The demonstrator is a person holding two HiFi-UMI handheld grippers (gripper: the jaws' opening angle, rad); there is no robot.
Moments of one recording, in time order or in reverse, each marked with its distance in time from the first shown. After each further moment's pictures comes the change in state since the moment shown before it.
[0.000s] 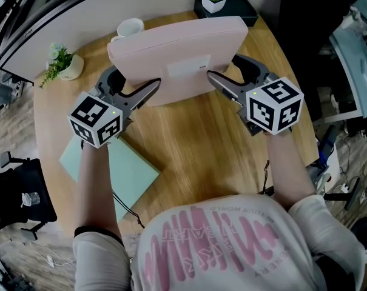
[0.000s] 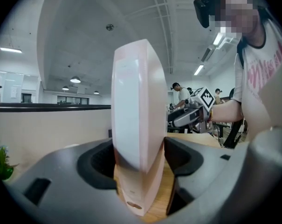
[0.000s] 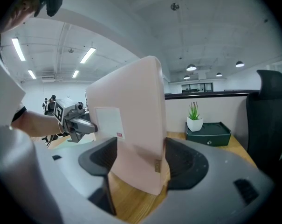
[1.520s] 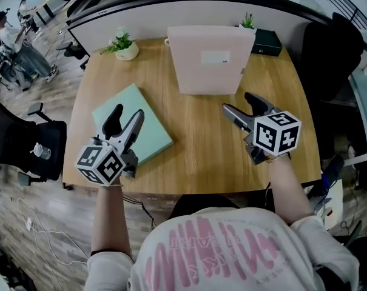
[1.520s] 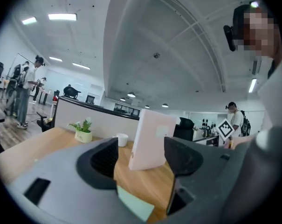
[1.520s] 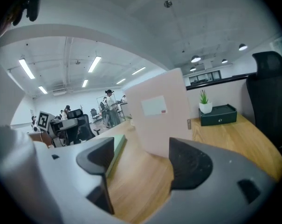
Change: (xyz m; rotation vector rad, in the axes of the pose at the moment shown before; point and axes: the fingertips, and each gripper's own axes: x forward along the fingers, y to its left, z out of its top) left arm -0.228 -0.128 -0.006 -0.330 -0.214 0.644; right arm -0.098 0.092 -0.046 0.102 0.011 0.169
